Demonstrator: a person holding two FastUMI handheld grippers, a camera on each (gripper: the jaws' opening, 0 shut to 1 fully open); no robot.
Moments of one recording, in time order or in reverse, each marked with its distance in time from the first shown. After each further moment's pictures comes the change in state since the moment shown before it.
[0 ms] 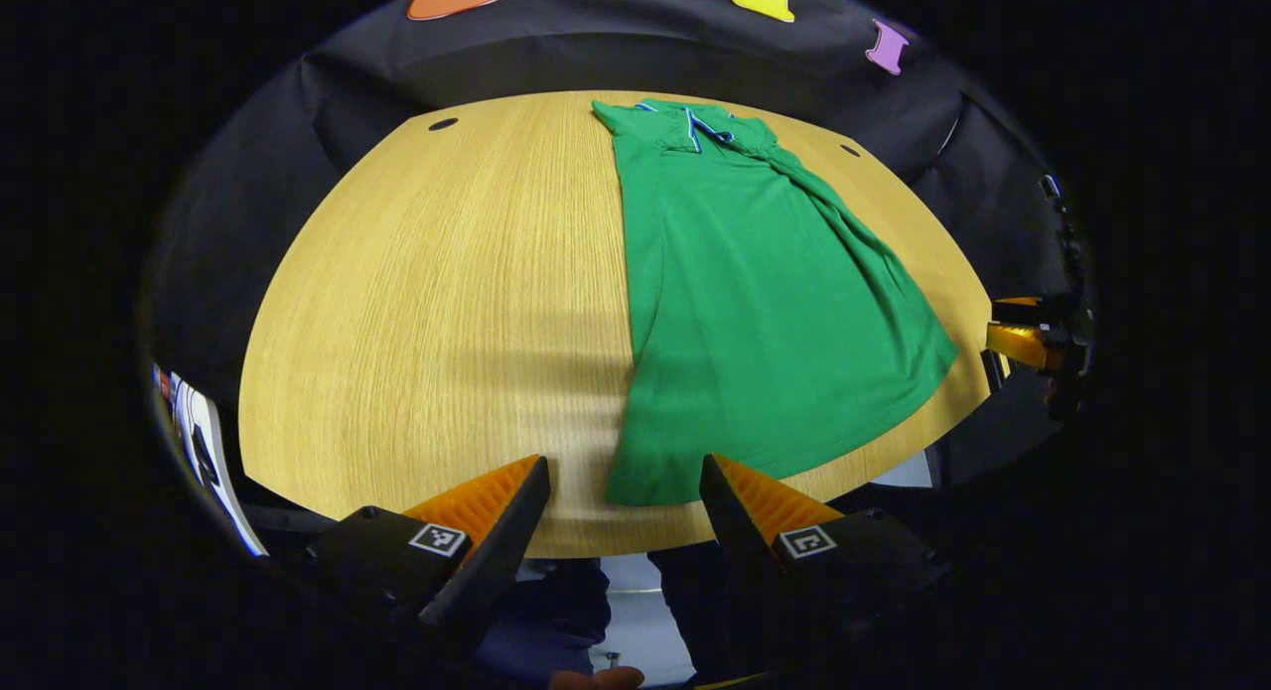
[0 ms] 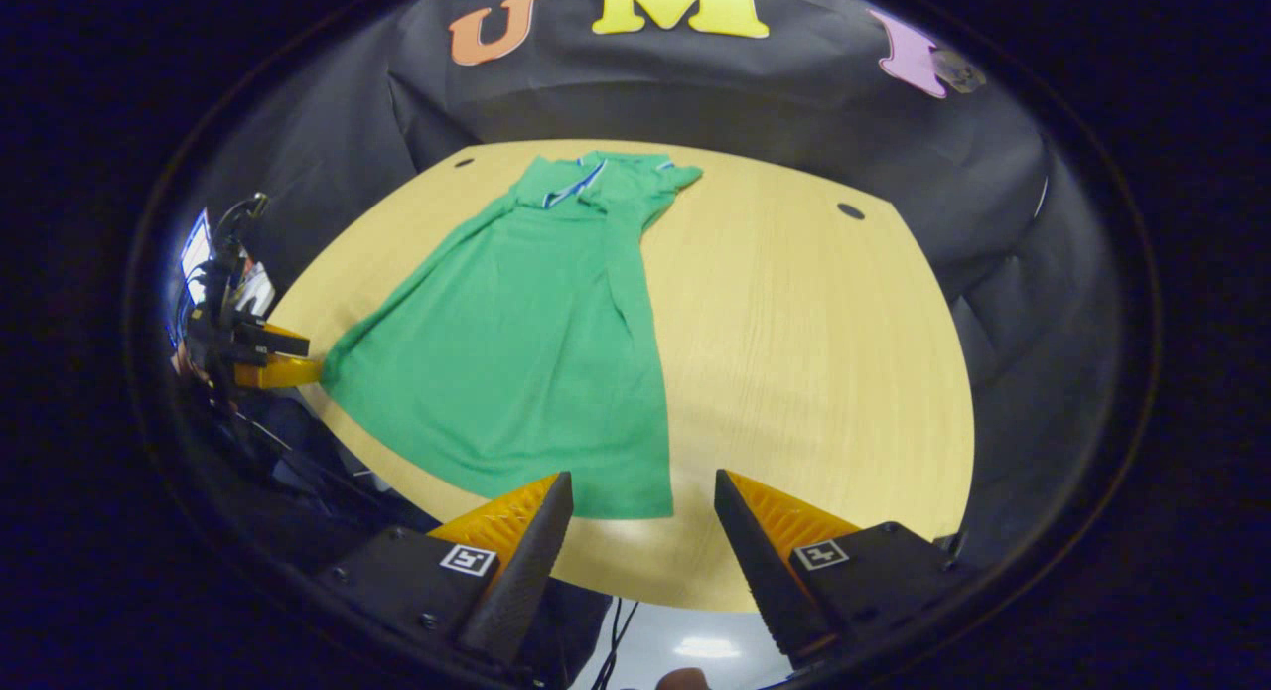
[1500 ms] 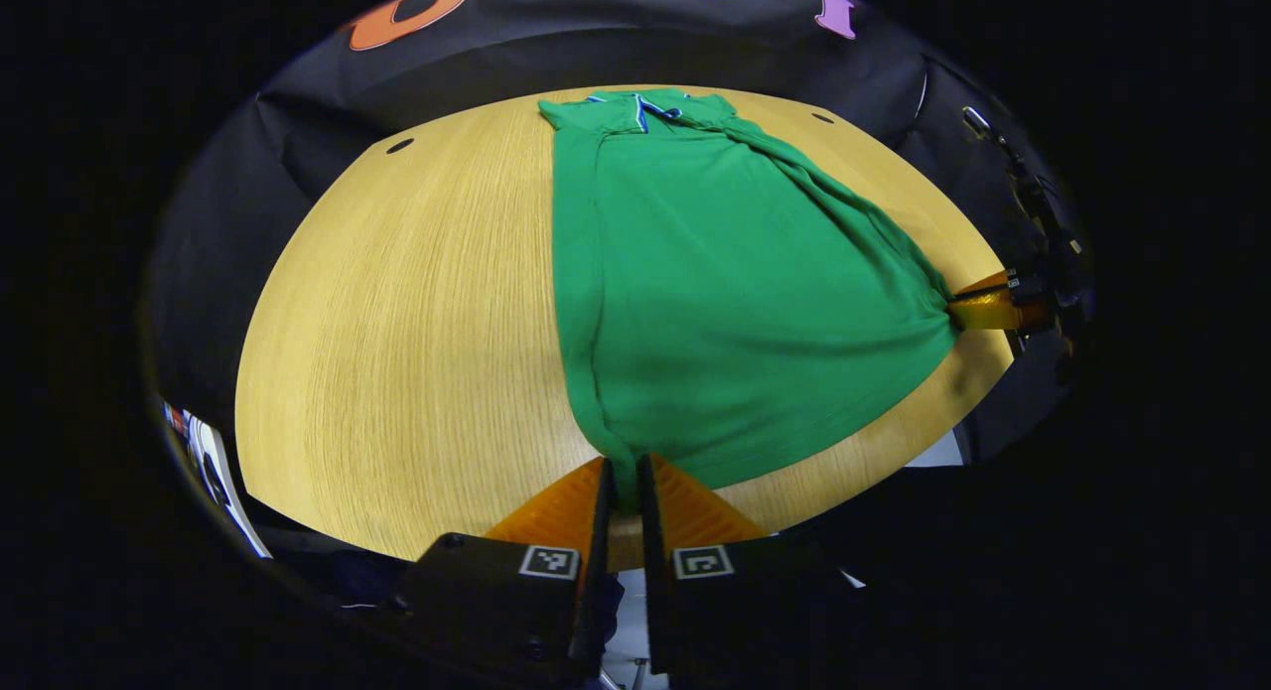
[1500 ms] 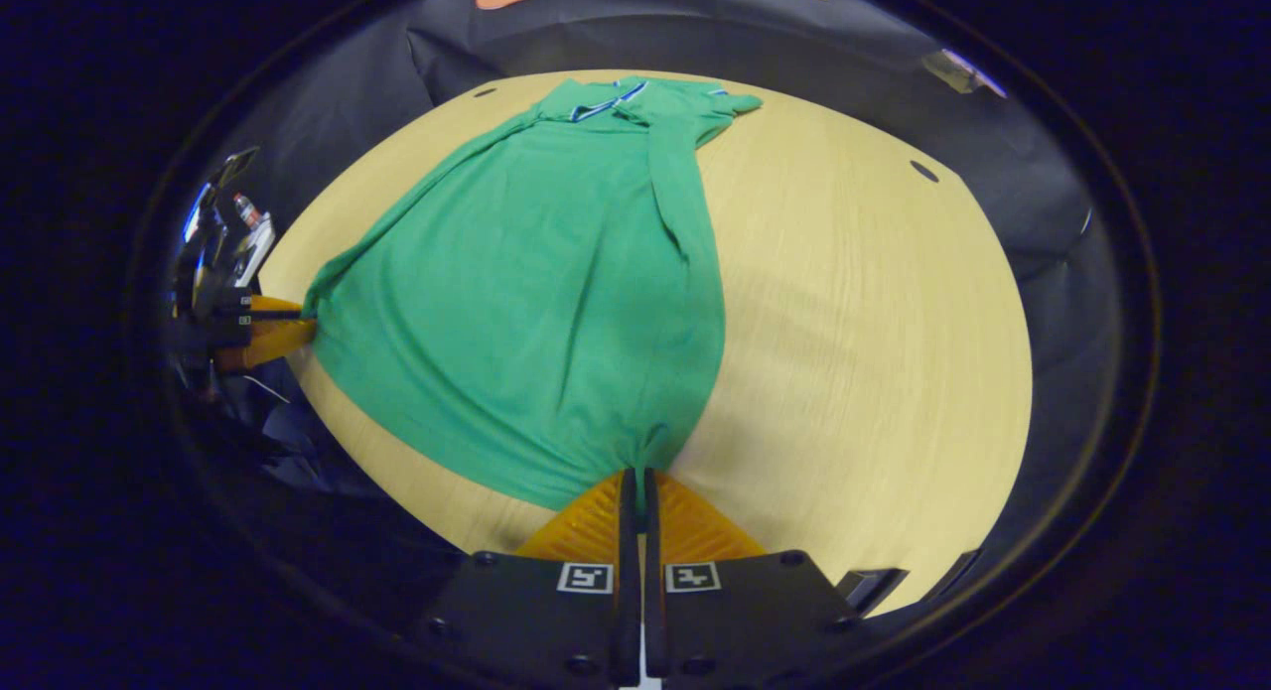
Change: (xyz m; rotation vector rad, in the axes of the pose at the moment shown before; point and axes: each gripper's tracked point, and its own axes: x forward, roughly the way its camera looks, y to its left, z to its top) left arm 0.008 -0.014 -0.004 0.120 -0.009 0.033; right arm 0.051 0.021 -0.006 -0.087 0.154 0.073
